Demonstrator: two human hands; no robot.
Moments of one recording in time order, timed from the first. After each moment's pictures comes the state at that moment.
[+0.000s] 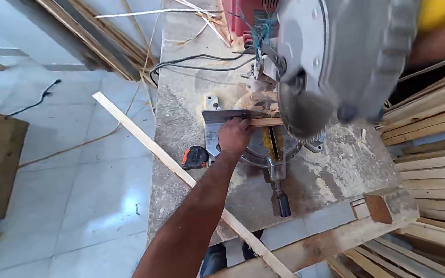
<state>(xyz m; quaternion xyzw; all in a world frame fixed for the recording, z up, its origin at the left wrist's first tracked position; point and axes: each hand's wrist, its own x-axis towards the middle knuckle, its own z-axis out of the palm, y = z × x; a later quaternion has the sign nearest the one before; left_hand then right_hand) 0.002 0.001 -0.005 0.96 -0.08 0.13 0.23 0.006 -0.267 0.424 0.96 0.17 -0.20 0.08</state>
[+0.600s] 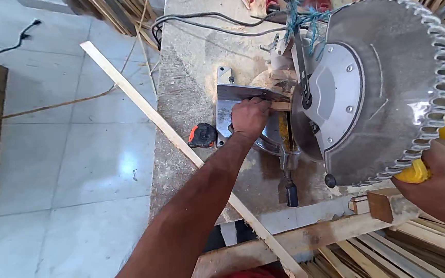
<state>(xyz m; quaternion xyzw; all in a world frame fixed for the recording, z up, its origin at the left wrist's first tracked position) 0.005 0.004 -0.004 0.96 -0.08 0.11 0.24 -0.140 -0.271 0.240 0.98 0.17 0.11 0.10</state>
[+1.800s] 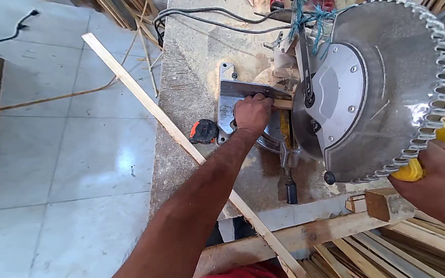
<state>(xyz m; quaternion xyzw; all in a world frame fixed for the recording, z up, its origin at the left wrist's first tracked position) 0.007 0.000 0.002 0.97 -0.06 0.08 0.23 -0.142 -0.270 0.234 0.97 0.17 0.12 0.10</state>
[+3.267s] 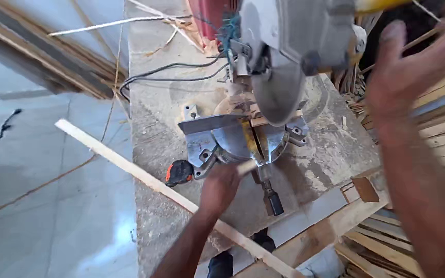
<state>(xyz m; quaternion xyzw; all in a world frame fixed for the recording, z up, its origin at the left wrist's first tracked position) -0.119 0.035 0.009 0.93 -0.18 -0.03 0.33 -0.050 -0.305 0.283 0.88 -0.03 0.47 -0.10</state>
